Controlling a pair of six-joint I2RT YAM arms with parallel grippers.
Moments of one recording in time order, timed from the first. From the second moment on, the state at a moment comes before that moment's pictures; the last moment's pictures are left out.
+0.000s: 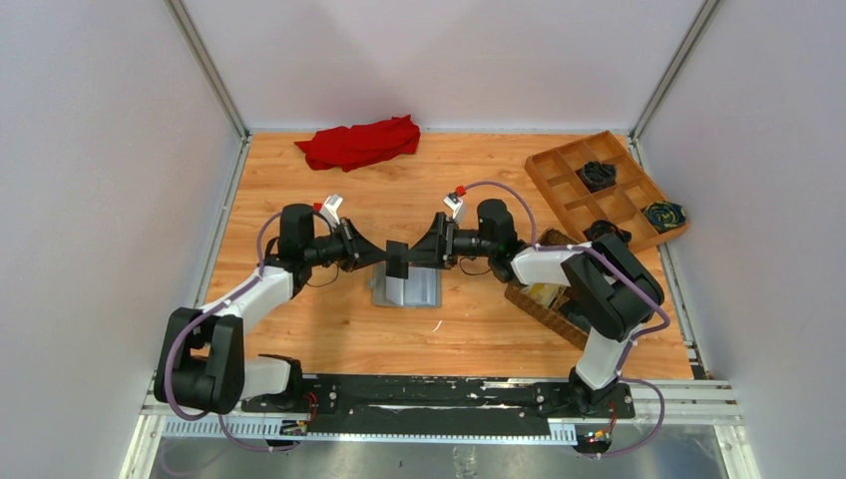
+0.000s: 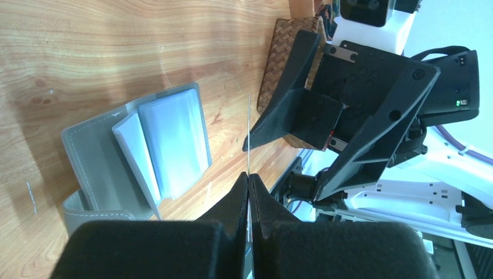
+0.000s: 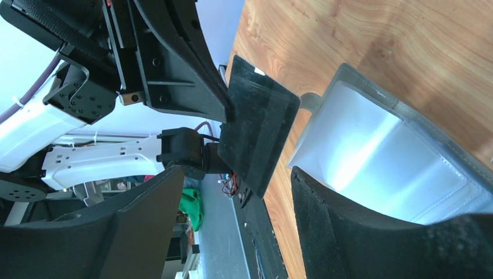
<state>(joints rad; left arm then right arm) -0.16 1.27 0.55 0.17 0.82 -0.85 0.61 1.74 0.80 0.69 -0.81 1.02</state>
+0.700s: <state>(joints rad) -0.16 1.23 0.56 0.17 0.84 -0.88 0.61 1.90 0.79 1.06 -0.86 1.26</state>
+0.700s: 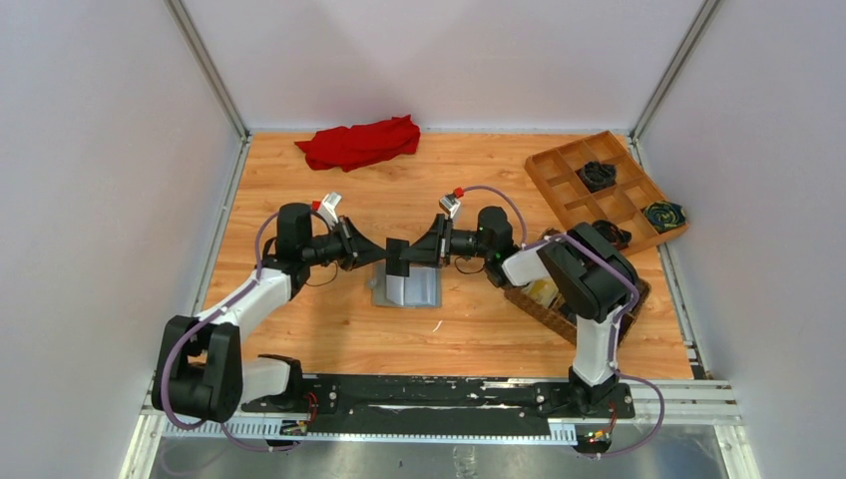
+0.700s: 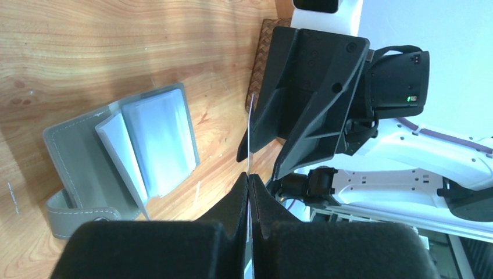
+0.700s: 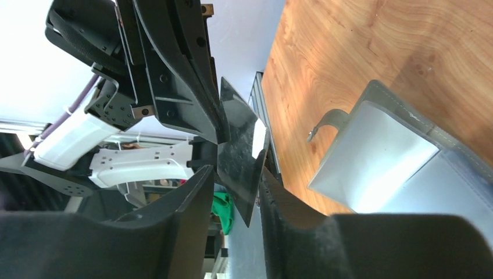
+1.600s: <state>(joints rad) -0.17 1.13 0.60 0.16 0.87 -0.94 0.46 1.39 0.99 -0.21 -0.50 0.66</state>
